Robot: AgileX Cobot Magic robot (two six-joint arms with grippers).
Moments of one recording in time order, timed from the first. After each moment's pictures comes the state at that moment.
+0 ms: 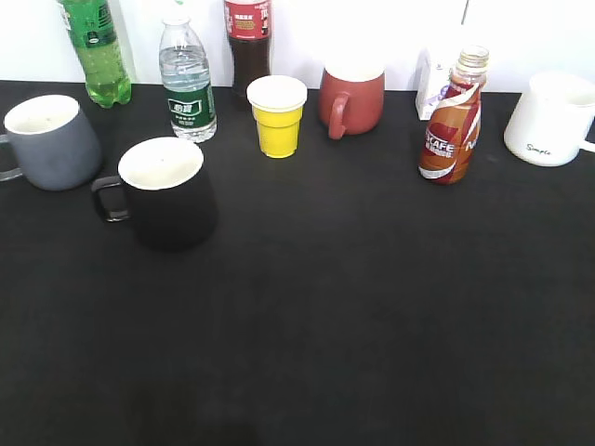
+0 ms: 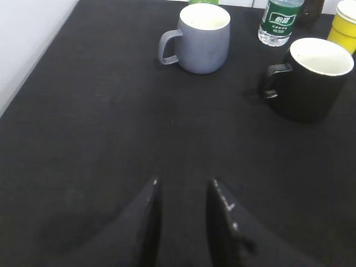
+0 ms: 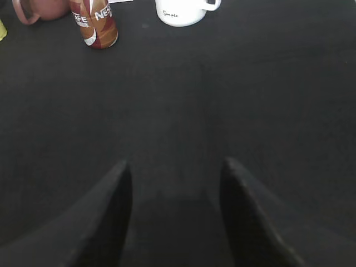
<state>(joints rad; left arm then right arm) -0.02 -0.01 -0.52 0.02 1.07 -0.08 0.01 -0.01 -0.50 0.03 1.04 0.10</state>
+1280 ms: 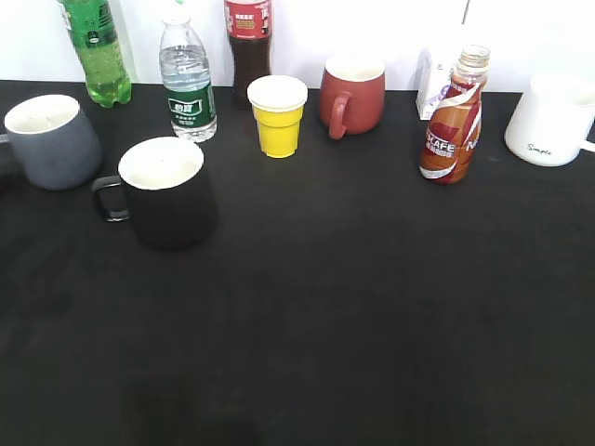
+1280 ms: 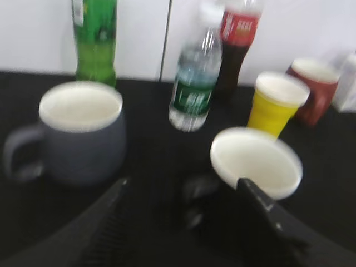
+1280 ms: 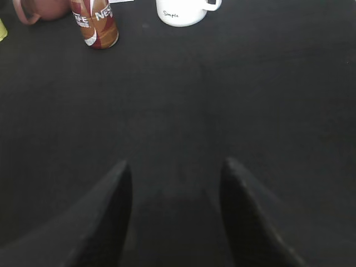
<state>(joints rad) -0.34 0.96 -0.21 -0.16 -0.40 -0.02 0.01 -0.01 -0.50 0.03 1.04 0.10</state>
